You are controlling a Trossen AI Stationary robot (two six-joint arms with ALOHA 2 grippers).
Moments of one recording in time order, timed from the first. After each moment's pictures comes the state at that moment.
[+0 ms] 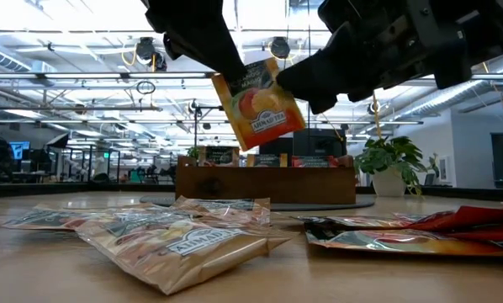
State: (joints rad) left arm -0.42 1.76 1.30 -0.45 -0.44 -0.42; right arm 0.27 1.68 0.62 0.82 0.05 0.04
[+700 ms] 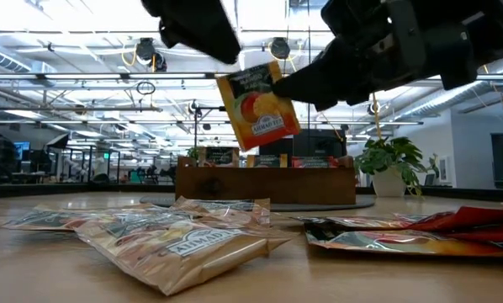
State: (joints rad) left arm -0.42 1.71 1.30 -0.48 -0.45 -0.43; right arm 0.28 1.68 0.60 0.84 0.16 -0.03
